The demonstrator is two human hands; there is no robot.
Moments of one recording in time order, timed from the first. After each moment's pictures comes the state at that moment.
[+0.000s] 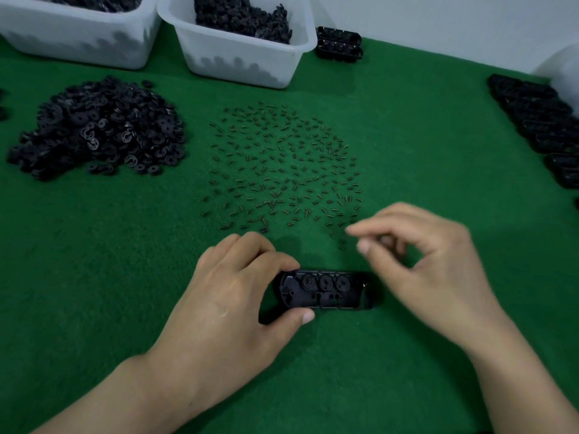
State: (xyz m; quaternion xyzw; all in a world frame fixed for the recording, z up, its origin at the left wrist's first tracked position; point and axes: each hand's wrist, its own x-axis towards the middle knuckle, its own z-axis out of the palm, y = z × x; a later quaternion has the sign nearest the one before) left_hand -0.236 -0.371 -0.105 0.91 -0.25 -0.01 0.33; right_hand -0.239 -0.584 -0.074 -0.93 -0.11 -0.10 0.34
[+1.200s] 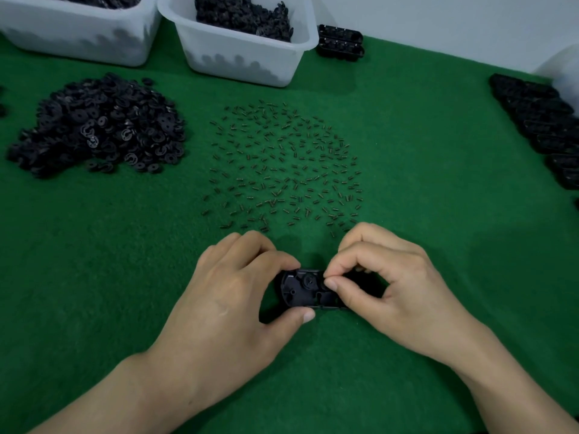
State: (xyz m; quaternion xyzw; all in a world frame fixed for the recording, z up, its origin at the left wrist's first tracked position) left_hand -0.236 -0.372 -0.105 0.91 -0.25 -0.01 0.34; right_hand -0.243 -0.571 -0.086 -0.92 -0.19 -0.02 0.34
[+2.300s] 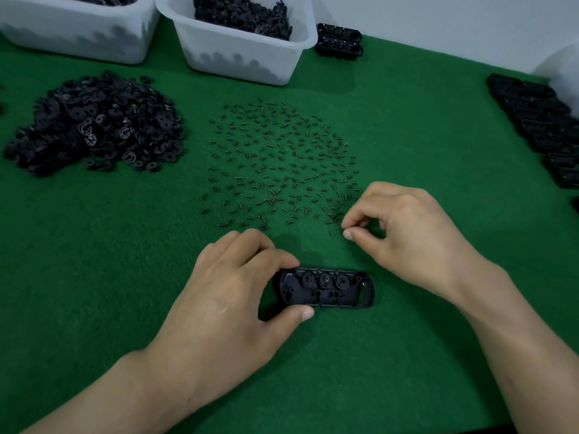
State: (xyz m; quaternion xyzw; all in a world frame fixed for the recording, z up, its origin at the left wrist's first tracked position) left_hand -0.235 -0.371 -0.104 0.91 -0.25 -0.02 0.33; right_hand -0.204 -0.582 -0.066 -0.98 -0.11 0.03 0.13
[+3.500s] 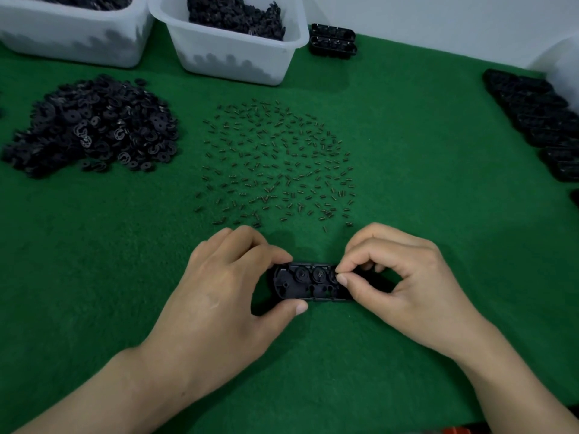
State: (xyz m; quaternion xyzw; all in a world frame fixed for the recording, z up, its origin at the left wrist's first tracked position) left_hand -0.236 -0.373 -0.103 0.91 -0.25 -0.01 0.33; right_hand -0.250 -0.586 -0.089 -0.91 -0.17 -0.04 0.37
